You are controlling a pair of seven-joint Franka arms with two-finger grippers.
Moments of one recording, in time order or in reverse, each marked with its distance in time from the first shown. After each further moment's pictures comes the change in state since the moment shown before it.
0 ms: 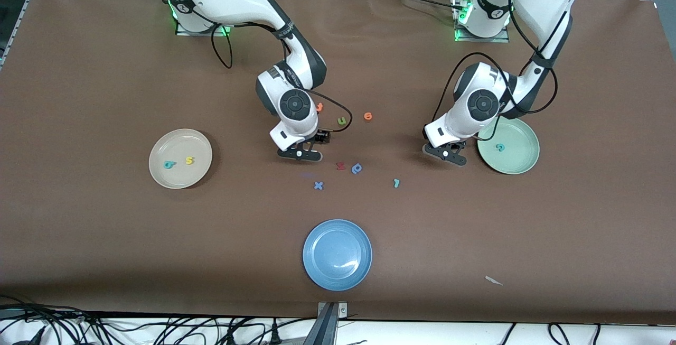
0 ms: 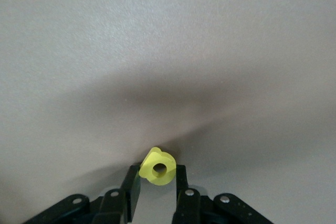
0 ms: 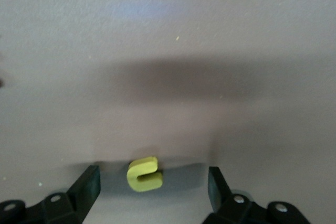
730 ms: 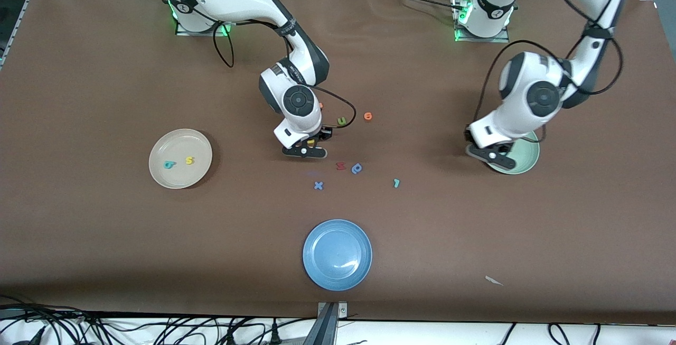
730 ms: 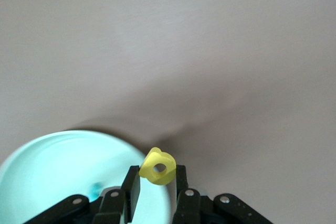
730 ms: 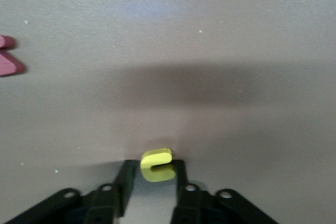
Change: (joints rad) left arm 0.093 -0.188 0.127 0.009 0.001 -0.181 0.291; right arm 0.006 -0.004 0.006 -0.002 0.000 0.021 -0.024
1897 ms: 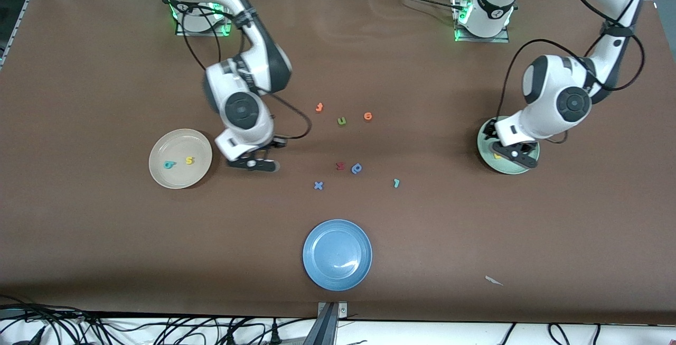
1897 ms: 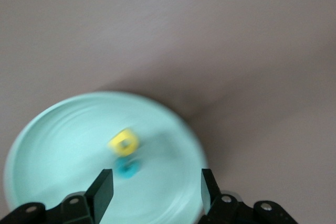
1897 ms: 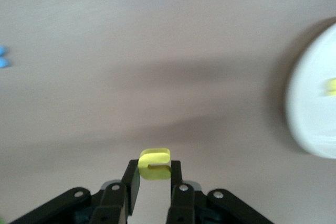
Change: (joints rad) left arm 0.030 0.007 -0.004 -0.041 -0.083 -0.001 0.110; right arm -0.023 -0.187 -0.252 0.018 0.000 -0.341 -0.219
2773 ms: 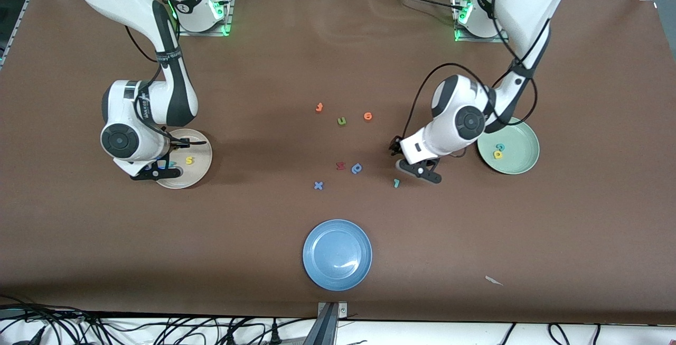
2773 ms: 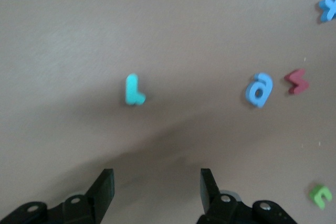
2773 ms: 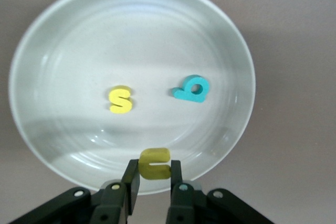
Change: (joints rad) left arm -0.266 0.342 -0.101 0.364 -0.186 0.124 -0.311; right arm -0.086 -0.012 -0.283 -0.293 0.001 0.123 -0.570
